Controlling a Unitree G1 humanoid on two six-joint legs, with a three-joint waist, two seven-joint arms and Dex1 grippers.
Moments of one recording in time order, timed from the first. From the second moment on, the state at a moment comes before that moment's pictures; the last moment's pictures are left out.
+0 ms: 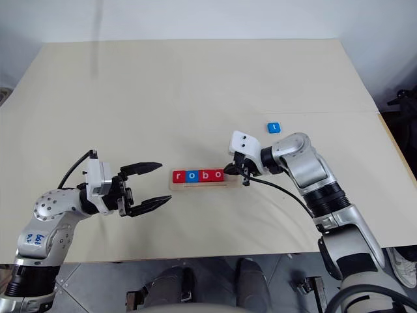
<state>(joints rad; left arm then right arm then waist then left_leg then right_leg) -0.11 0.61 0.12 -0.23 -0.51 0.17 -1.00 -0.79 -0.60 0.30 0.20 0.06 0.47 1.23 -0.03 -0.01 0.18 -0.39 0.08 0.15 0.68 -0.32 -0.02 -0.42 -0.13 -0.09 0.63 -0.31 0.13</state>
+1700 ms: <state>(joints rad) -0.21 0.59 0.10 -0.21 -0.49 0.13 -0.98 -0.97 -0.43 -0.05 0.84 0.12 0.44 0.47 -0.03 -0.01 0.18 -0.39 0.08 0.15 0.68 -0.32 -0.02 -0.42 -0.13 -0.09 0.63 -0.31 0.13</state>
